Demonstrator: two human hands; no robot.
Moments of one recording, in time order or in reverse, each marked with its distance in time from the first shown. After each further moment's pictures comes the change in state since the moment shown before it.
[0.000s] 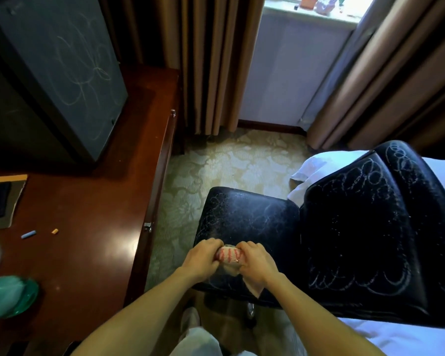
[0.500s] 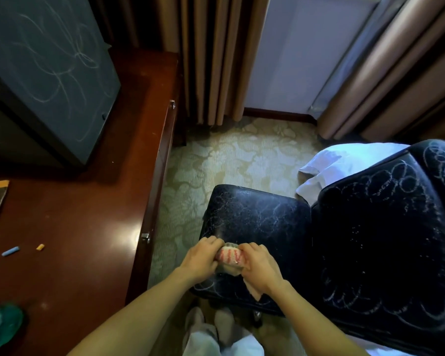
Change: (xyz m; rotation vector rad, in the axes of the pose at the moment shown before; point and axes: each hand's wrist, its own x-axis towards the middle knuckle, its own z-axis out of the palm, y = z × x) left_hand 0.053 -0.047 -0.002 0.070 -0.046 0.018; right_hand 0.058 0.005 0.010 0.039 0.023 -0.008
